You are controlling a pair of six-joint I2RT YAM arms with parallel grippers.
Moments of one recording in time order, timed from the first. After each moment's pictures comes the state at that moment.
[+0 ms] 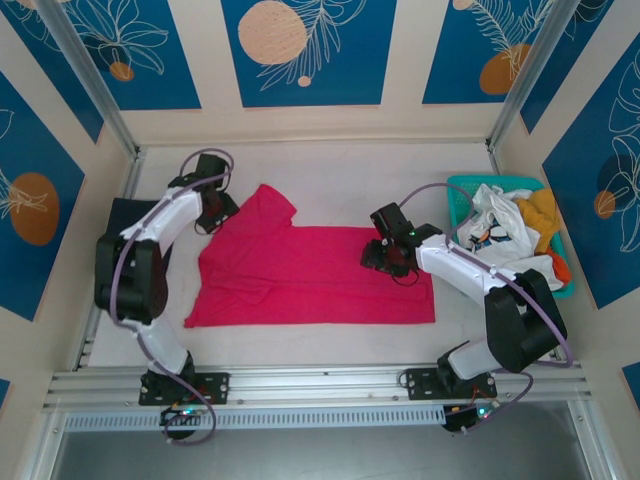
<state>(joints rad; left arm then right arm) -0.19 1.82 1.41 -0.75 -0.11 -0.83 0.50 1.44 0.91 -0.65 0.00 0.73</state>
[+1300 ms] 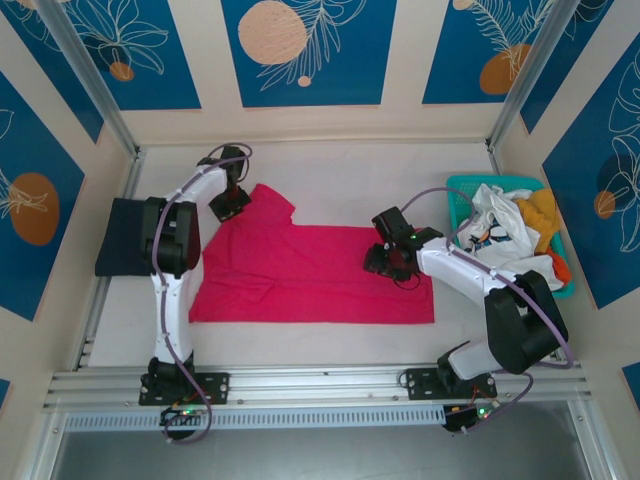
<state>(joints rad) -0.19 2.27 1.82 -0.93 -0.13 -0.80 0.47 1.43 0.87 -0.65 0.01 0.74</state>
